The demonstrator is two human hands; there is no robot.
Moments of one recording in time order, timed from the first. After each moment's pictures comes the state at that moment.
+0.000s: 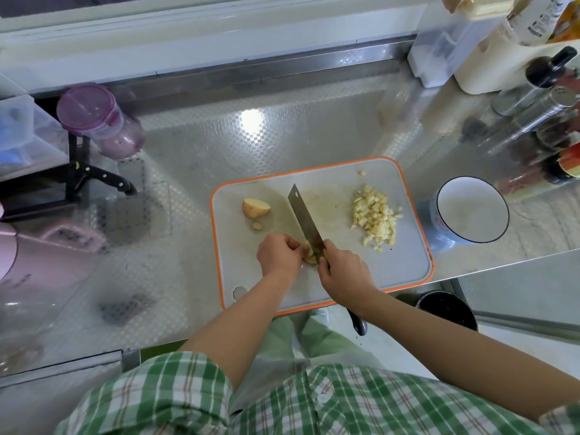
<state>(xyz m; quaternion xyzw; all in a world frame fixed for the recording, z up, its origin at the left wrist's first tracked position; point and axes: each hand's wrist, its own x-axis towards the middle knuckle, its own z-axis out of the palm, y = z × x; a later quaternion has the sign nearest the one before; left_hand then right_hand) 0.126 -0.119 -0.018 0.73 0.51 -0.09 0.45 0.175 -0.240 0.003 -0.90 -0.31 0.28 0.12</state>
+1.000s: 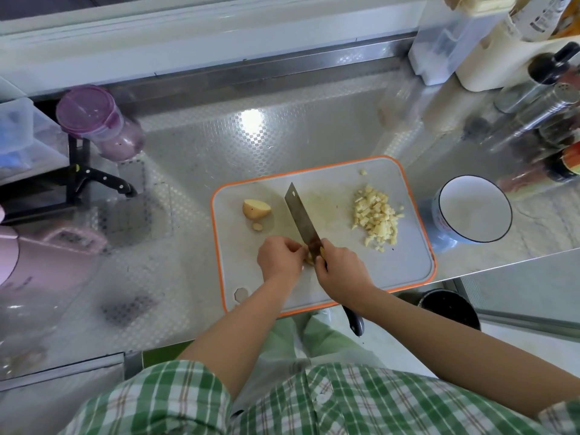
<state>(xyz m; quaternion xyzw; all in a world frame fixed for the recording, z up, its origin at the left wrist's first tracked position) 0.123 -0.121 -0.018 0.71 0.51 -0.06 0.47 0.177 -0.232 0.004 -0.89 -0.31 0.29 0.14</state>
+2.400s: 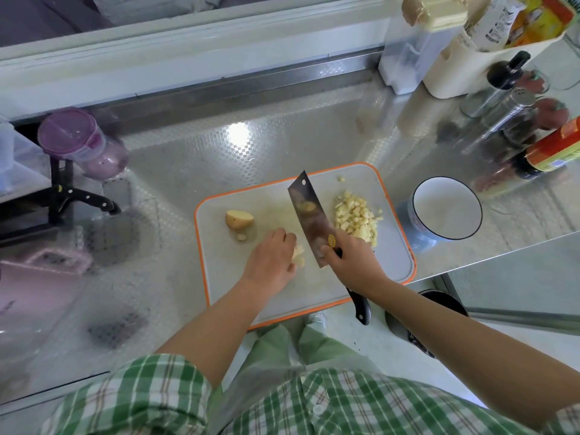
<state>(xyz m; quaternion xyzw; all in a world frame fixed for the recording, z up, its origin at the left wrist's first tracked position) 0.124 -0.106 -0.022 0.98 0.10 -0.08 0.16 0.214 -0.263 0.017 -0.89 -0.23 0.26 0.28</state>
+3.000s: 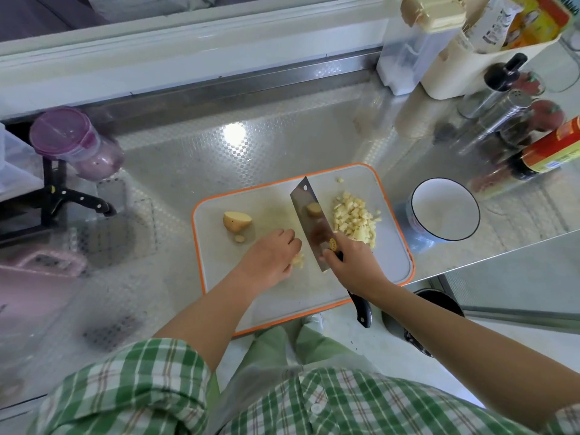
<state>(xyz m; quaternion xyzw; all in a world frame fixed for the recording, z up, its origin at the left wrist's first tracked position) 0.134 -0.090 -0.016 0.99 -0.07 -0.09 0.10 0.214 -0.267 0.014 -0.90 -0.23 0.27 0.26</state>
